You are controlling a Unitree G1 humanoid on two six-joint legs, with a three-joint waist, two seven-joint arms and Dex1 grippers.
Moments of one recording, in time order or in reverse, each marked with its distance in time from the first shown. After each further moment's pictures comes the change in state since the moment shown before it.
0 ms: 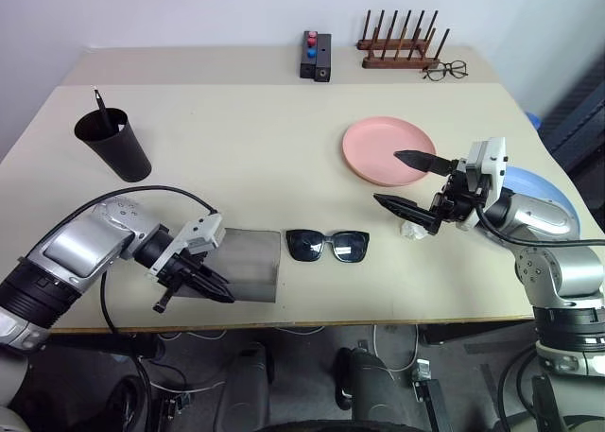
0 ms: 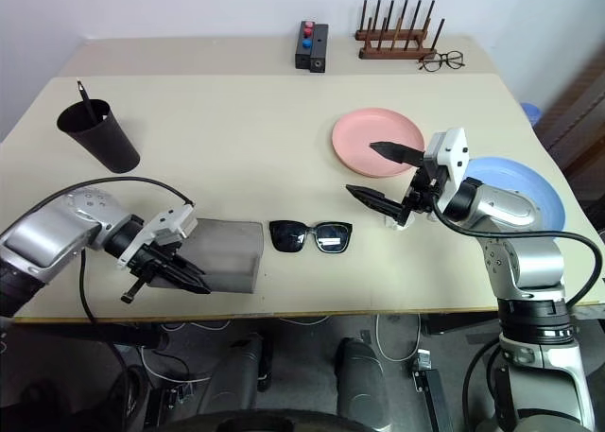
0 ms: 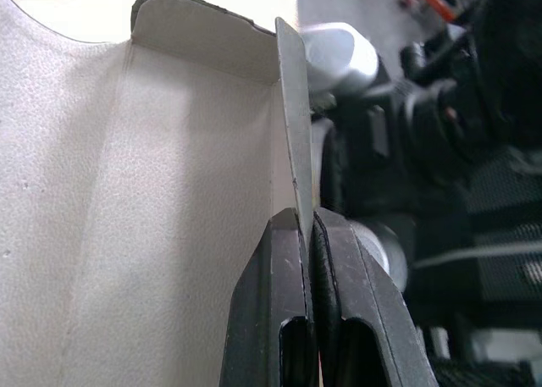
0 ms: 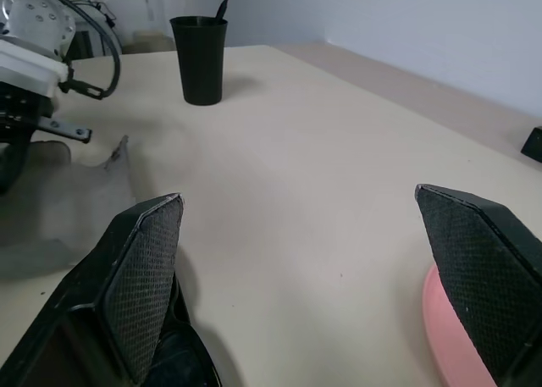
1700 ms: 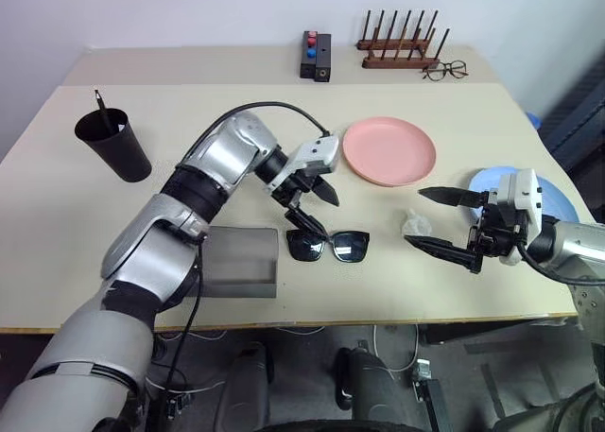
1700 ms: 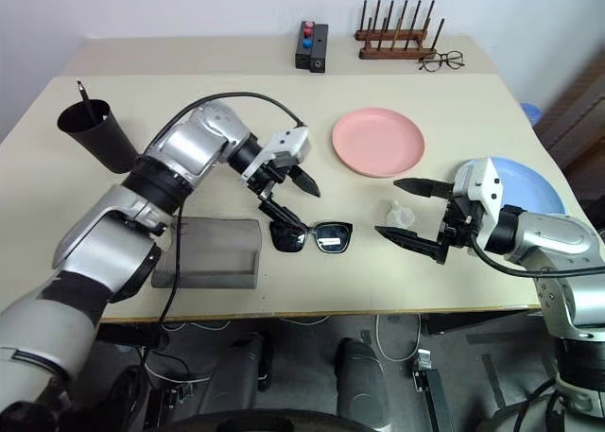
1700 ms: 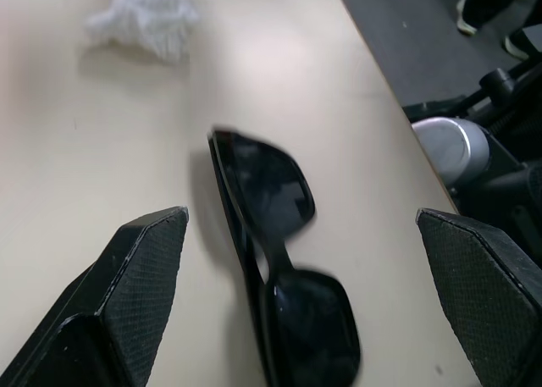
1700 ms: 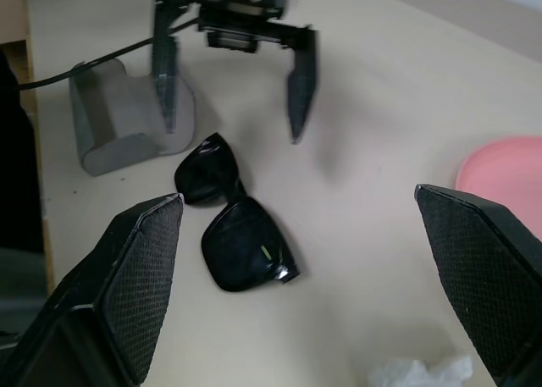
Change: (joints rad) left arm -0.687 -0.725 -0.132 0.799 0.321 -0.234 -0.081; right arm 0.248 -0.181 -0.131 -0.163 0.060 0.091 0.093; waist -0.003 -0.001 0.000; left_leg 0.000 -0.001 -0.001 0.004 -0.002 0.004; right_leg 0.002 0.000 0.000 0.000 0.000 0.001
